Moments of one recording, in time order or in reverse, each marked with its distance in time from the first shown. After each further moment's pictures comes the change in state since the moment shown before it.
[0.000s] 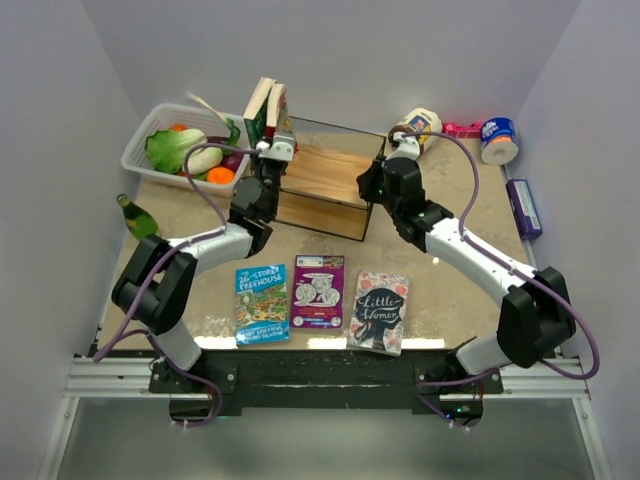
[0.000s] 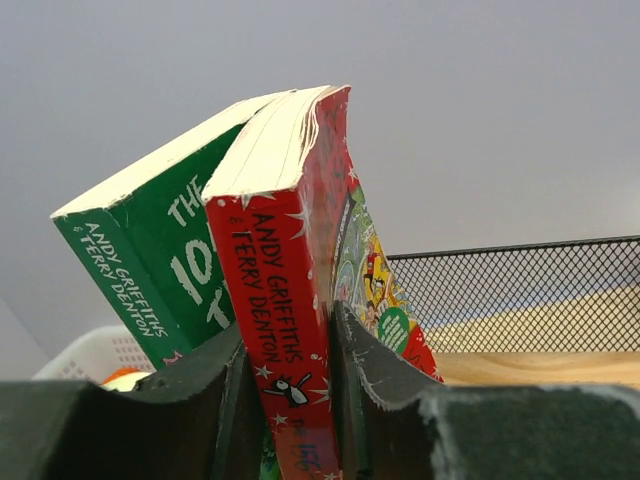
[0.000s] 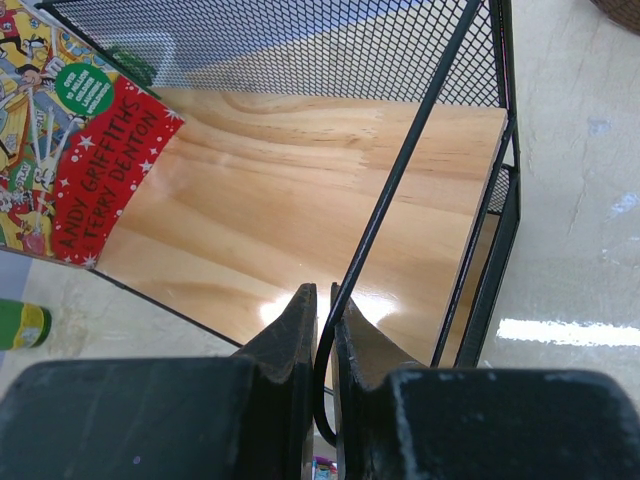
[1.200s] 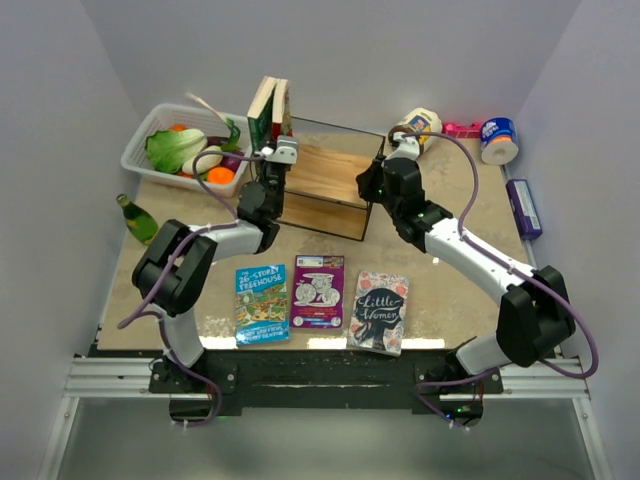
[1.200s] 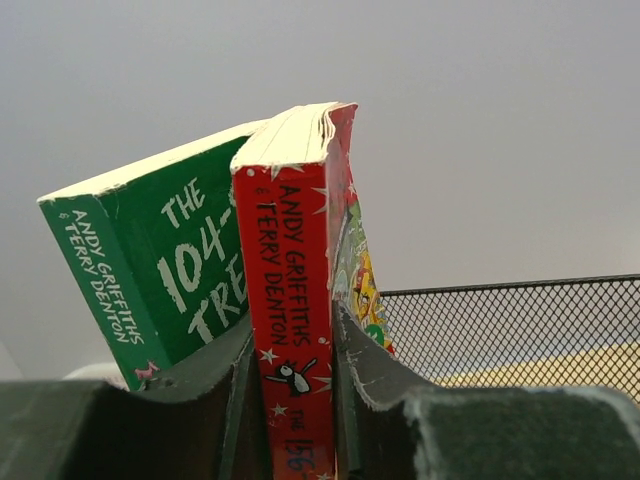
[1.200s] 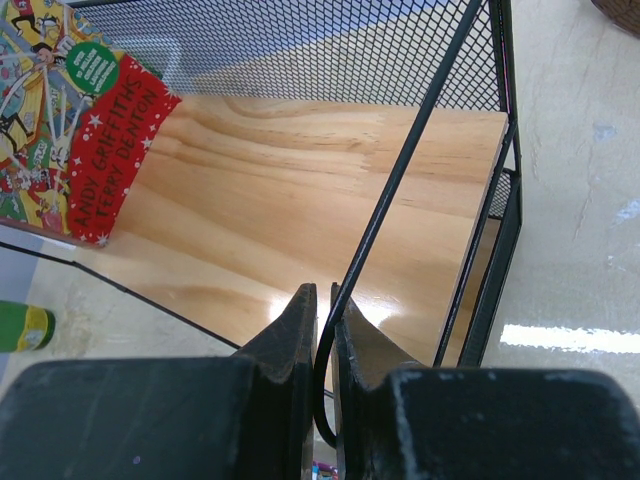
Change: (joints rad) left arm 0.000 0.151 0.037 0.247 0.021 0.048; right arm -0.001 0.006 -0.007 0.027 -0.008 0.000
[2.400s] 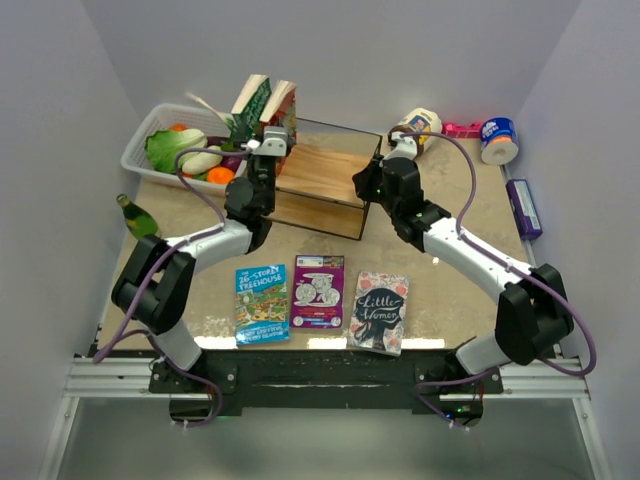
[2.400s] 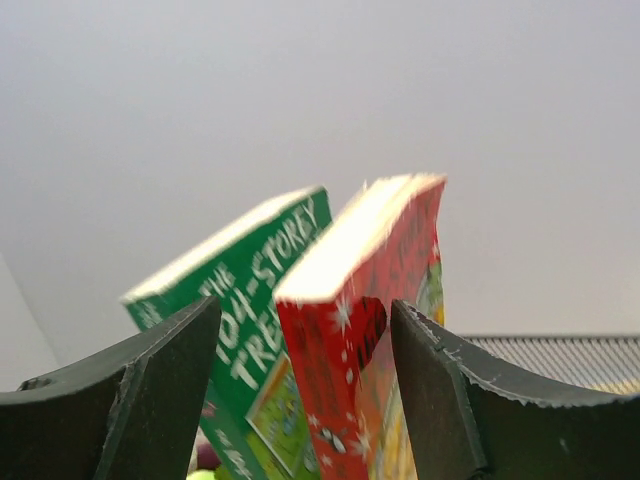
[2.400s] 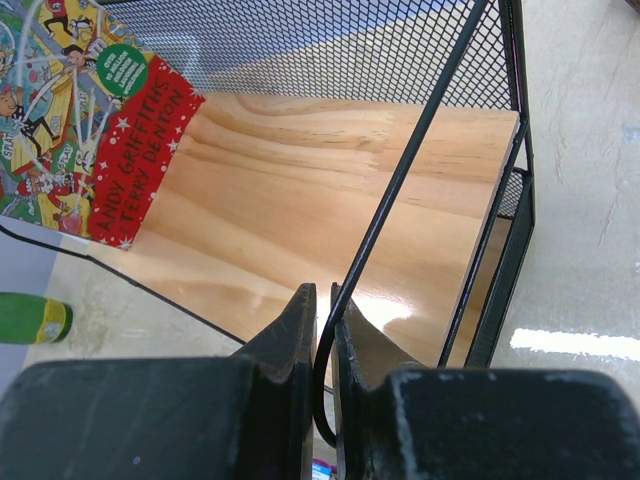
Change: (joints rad) left arm 0.002 -0.130 -0.003 -0.092 -0.026 0.019; right arm 0.001 0.011 0.000 0.026 -0.027 0.010
